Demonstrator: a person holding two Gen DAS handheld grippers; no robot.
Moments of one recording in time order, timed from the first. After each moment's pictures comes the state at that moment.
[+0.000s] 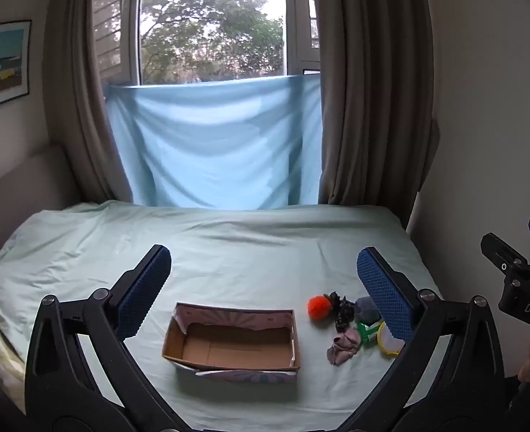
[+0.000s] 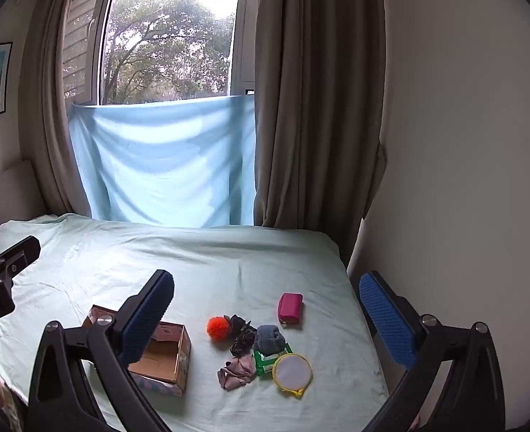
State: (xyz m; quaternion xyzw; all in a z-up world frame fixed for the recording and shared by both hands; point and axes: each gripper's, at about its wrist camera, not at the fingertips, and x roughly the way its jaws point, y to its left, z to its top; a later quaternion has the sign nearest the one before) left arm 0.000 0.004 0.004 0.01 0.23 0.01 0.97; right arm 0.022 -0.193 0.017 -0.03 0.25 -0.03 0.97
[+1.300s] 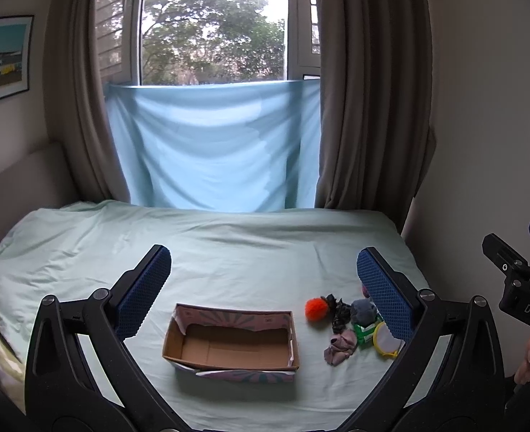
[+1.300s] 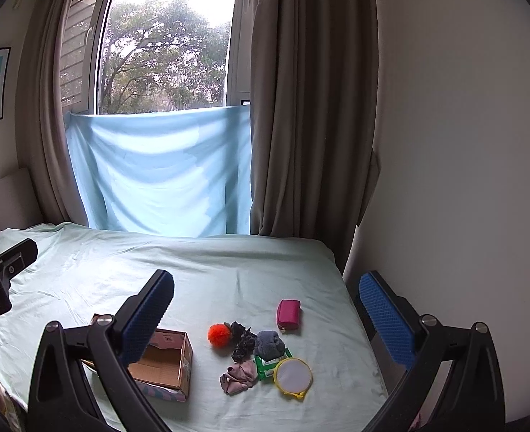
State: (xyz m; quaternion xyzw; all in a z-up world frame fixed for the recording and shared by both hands) left arm -0.005 0.021 0.014 0.00 0.22 0.00 0.97; right arm 0.018 -0.198 0.016 -0.02 0.24 -0.04 0.97
